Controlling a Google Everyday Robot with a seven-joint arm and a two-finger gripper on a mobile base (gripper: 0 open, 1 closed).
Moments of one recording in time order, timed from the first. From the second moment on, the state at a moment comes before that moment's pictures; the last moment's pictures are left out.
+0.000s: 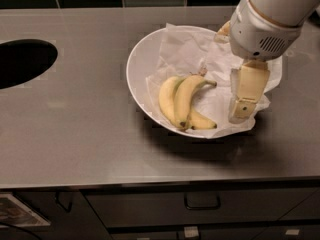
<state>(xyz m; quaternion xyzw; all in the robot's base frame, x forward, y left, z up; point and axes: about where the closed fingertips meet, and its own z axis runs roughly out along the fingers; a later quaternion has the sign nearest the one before) 0.464 -0.134 0.966 -0.69 0.71 0.00 0.16</state>
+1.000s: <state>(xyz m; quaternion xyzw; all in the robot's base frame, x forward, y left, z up) 0.481 -0.103 0.954 -0.74 0.65 0.03 0.15</state>
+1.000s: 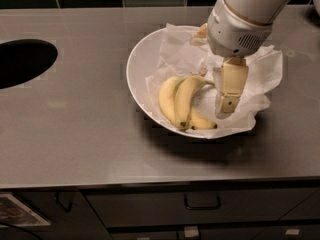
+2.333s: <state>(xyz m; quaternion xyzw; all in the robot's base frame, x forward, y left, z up) 0.501 -0.087 0.932 -0.81 0.56 0.08 0.16</state>
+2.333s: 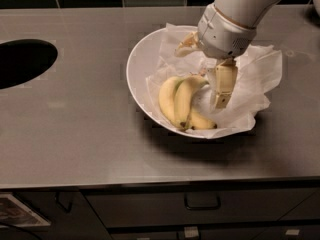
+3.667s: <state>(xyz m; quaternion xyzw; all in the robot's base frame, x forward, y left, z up) 0.526 -0.070 0.893 -0.85 0.49 0.14 0.11</state>
